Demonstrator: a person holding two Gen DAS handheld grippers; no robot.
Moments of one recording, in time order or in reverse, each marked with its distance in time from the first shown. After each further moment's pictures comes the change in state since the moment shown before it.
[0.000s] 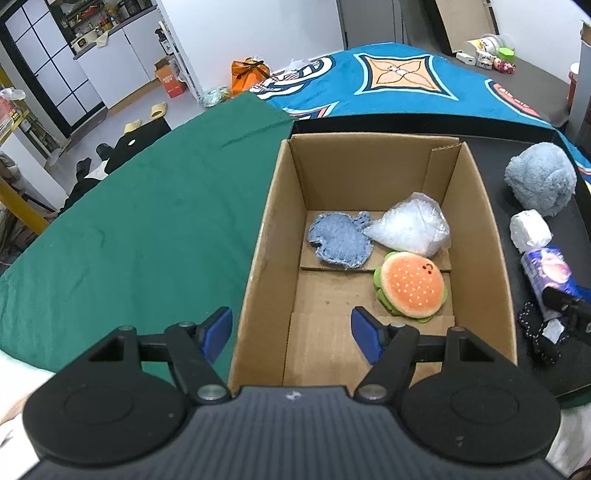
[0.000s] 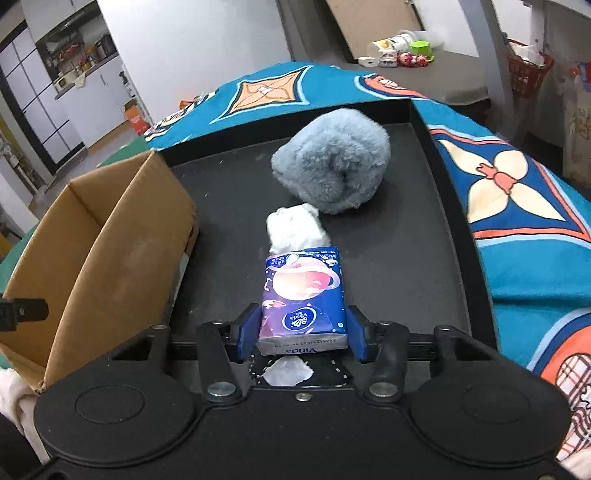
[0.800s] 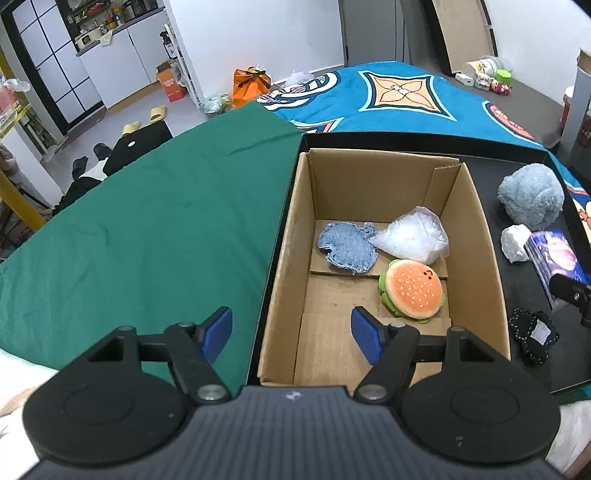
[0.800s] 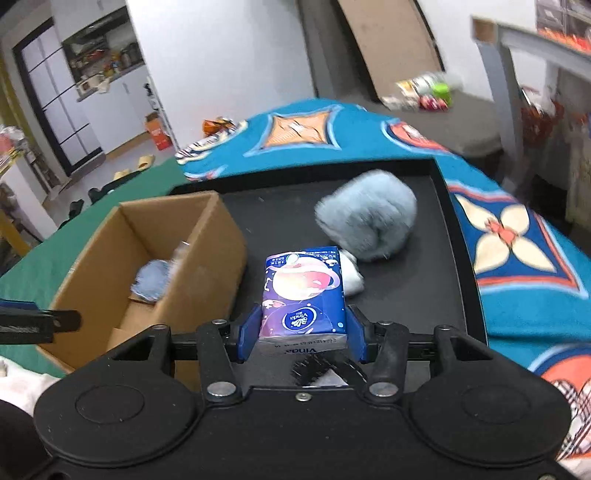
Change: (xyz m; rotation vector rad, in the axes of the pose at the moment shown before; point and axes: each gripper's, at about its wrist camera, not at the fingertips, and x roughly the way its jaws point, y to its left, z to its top) left arm -0.014 0.023 -0.004 -0.044 -0.042 -0.057; right arm -0.044 0.032 0.017 -0.072 -0.078 0.020
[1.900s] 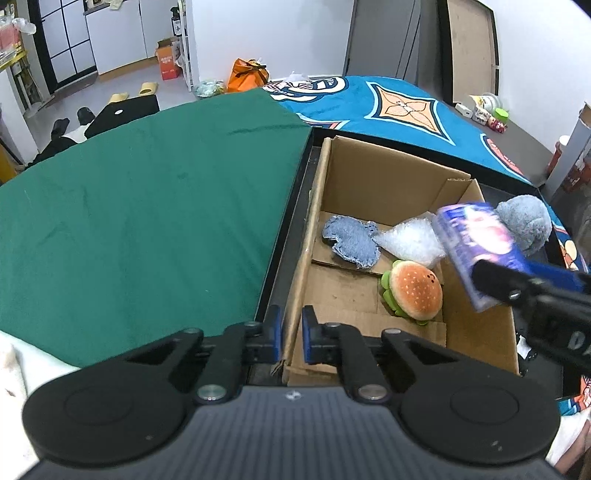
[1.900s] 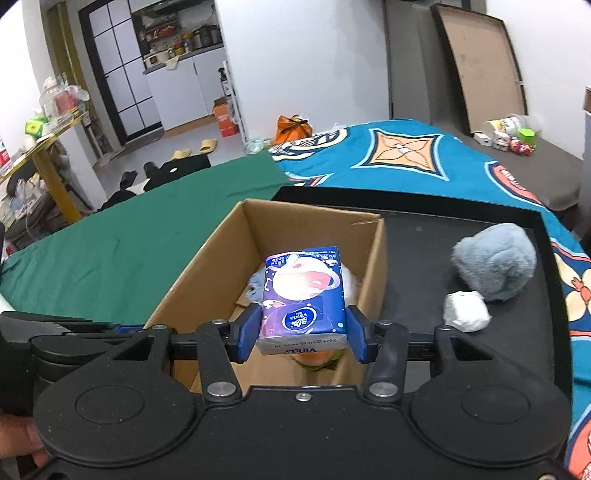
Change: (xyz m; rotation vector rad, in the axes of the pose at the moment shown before) left arm 0.017 0.042 -0.021 -0.148 -0.020 -0.152; right arm 0.002 0.110 0.013 -0.170 -0.010 0.122
